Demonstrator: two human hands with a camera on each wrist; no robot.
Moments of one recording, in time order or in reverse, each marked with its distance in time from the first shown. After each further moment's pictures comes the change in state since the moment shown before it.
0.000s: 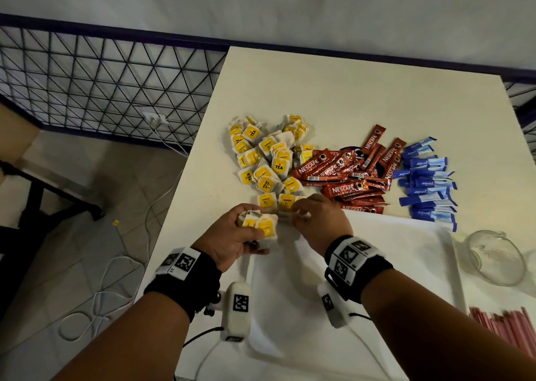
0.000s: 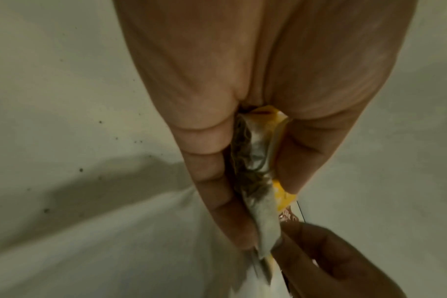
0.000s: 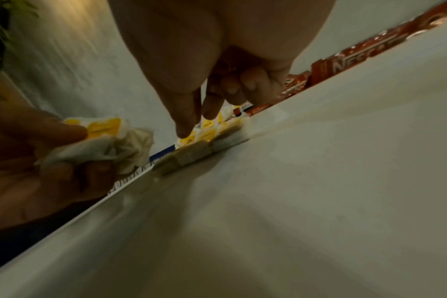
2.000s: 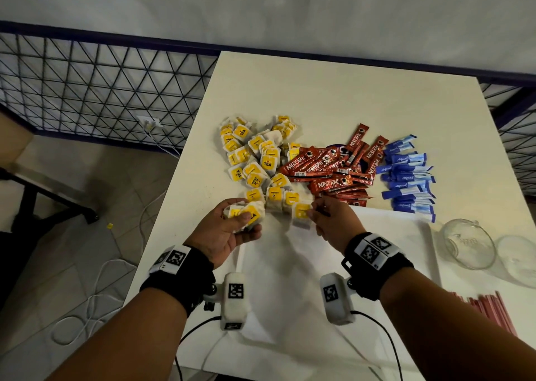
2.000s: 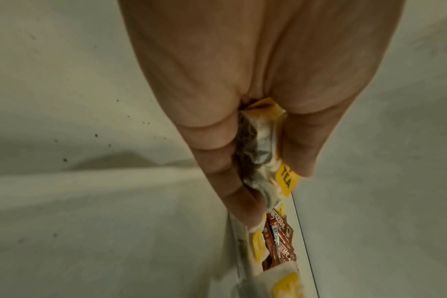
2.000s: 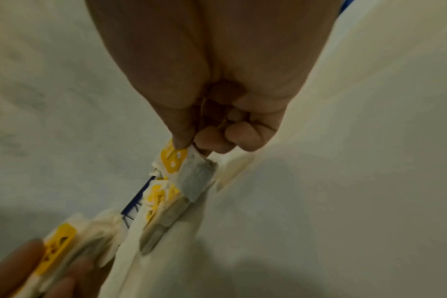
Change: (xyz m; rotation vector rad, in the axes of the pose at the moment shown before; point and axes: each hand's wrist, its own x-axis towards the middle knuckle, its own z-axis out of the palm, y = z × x) left_hand -0.010 -0.004 0.010 -0.186 0.064 0.094; right_hand -0.020 0.039 -0.023 0.434 -0.096 0.303
